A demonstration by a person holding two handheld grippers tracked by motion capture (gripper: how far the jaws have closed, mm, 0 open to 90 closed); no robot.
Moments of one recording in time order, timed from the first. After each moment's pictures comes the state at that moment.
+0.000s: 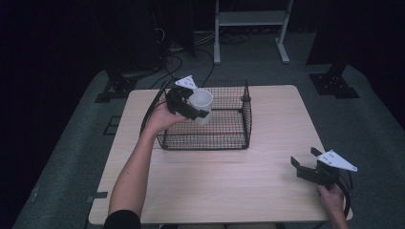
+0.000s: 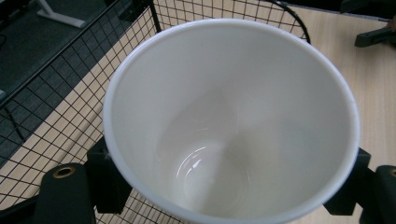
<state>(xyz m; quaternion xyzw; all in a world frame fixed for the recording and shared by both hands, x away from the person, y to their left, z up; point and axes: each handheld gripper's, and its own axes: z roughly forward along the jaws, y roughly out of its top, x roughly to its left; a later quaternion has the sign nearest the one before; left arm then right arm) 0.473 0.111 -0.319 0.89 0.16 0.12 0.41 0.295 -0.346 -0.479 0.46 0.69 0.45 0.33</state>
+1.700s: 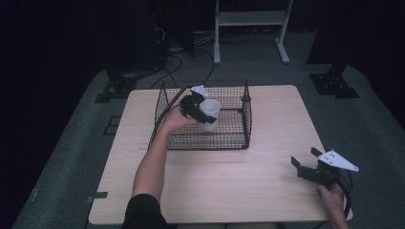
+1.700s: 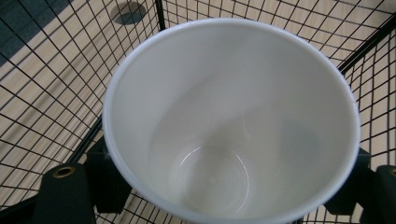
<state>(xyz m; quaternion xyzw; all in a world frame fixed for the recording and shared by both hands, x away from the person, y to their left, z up) 0.521 0.081 -0.390 0.90 0.18 0.05 0.38 0.295 -0.348 -0.479 0.46 0.69 0.46 0.33</state>
